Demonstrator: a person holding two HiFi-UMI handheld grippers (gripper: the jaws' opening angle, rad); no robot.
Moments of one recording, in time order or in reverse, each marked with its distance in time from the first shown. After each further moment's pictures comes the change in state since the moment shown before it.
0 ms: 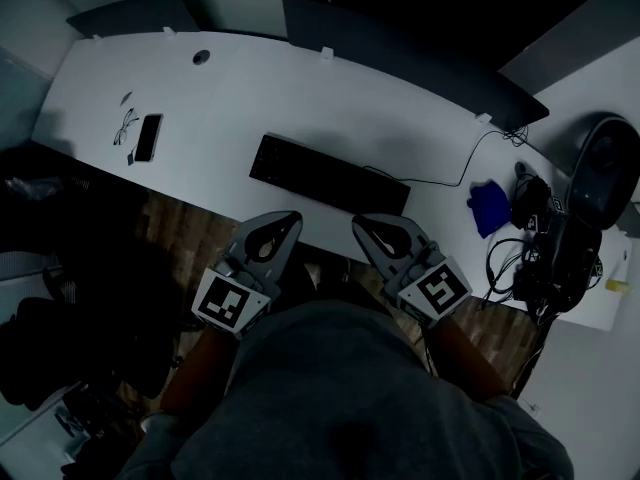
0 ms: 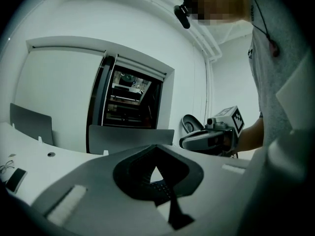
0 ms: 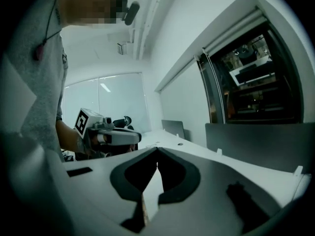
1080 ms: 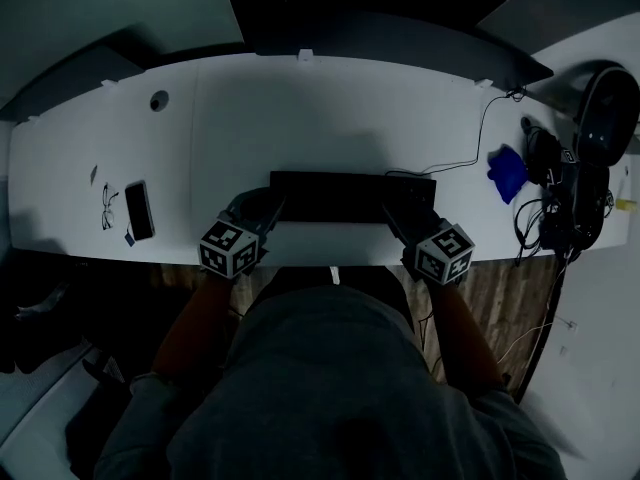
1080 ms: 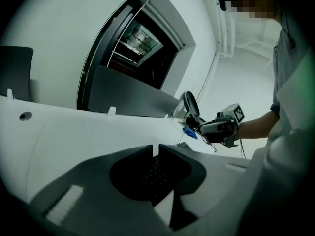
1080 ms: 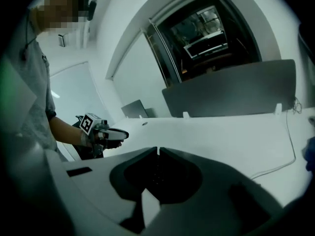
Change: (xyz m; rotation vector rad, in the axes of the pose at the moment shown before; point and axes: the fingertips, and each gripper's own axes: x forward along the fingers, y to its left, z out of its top) left arm 0.088 0.217 -0.162 -0.197 0.377 -0.316; right arm 0.090 -0.124 -0.135 0.396 0.165 -0.383
